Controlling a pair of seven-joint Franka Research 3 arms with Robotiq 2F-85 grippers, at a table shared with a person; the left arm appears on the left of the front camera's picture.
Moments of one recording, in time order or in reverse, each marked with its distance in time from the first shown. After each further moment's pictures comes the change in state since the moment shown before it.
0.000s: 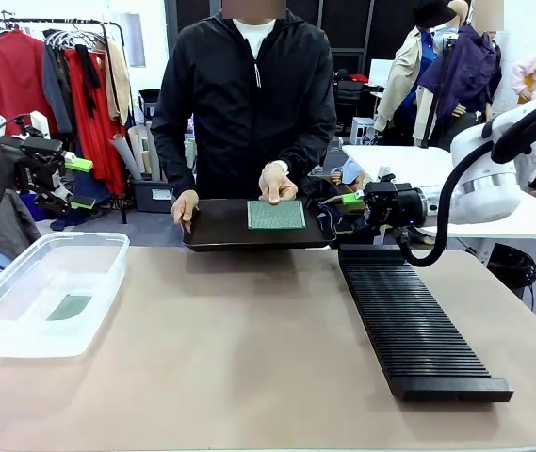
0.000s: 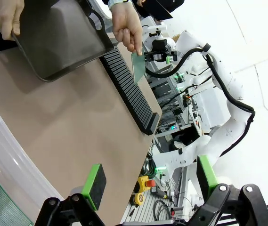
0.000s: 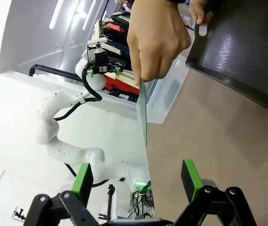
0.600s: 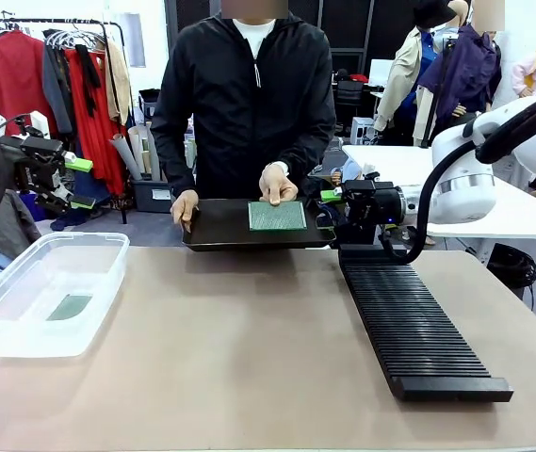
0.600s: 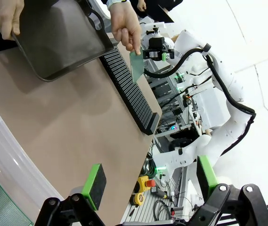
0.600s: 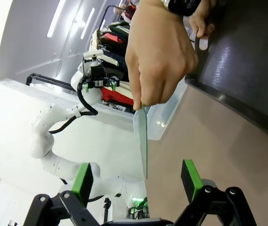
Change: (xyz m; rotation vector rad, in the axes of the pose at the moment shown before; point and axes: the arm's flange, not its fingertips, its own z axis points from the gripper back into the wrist) left arm 0.000 0.000 0.000 0.000 0.000 0.000; right arm 0.013 -0.003 -0.035 -0.016 -0.068 0.011
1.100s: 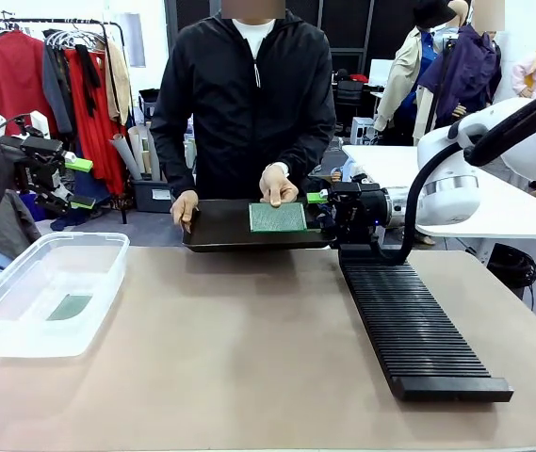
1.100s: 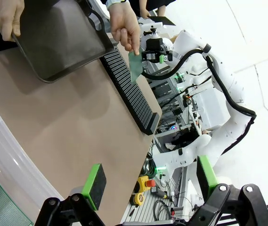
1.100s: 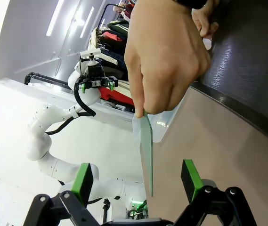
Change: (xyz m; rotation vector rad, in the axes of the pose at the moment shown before) left arm 0.000 0.000 0.000 0.000 0.000 0.000; right arm -0.001 -0.002 -0.029 0.003 0.014 0.001
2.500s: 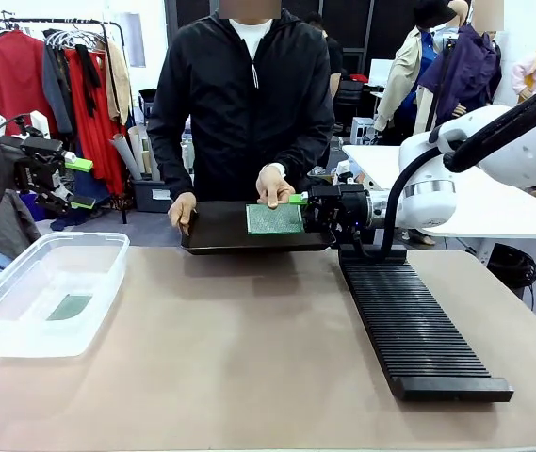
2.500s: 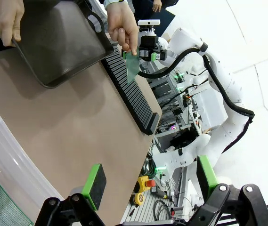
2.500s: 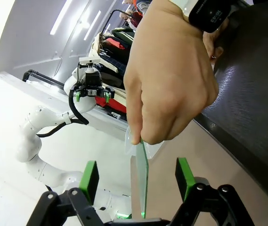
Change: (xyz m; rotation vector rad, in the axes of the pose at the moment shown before) left arm 0.000 0.000 0.000 0.000 0.000 0.000; right arm 0.013 -0.014 -0.030 0.010 -0.049 0.107
